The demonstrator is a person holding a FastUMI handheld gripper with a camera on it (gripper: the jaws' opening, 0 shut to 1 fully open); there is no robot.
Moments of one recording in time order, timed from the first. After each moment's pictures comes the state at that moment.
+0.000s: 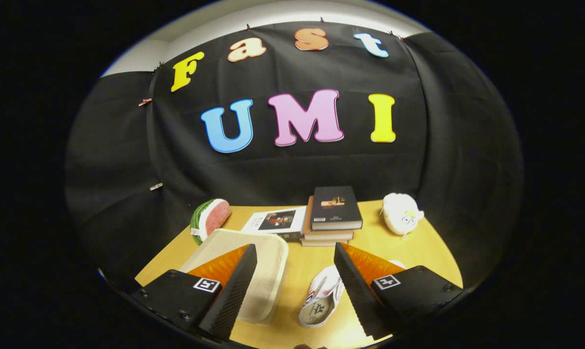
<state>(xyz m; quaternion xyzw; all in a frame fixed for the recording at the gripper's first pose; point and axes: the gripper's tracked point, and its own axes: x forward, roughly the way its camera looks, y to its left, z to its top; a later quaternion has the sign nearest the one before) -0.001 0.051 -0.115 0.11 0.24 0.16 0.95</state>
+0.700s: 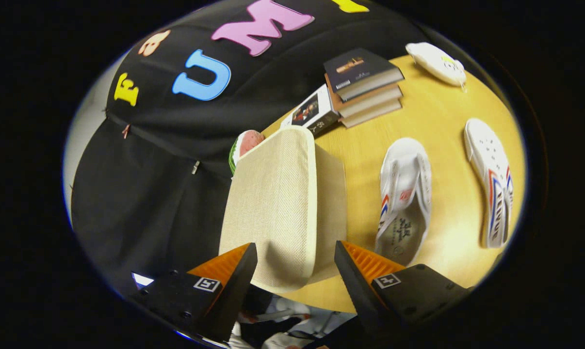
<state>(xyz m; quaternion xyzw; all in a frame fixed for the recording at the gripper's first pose) -0.063 0.129 -0.235 0.37 0.52 0.26 0.72</state>
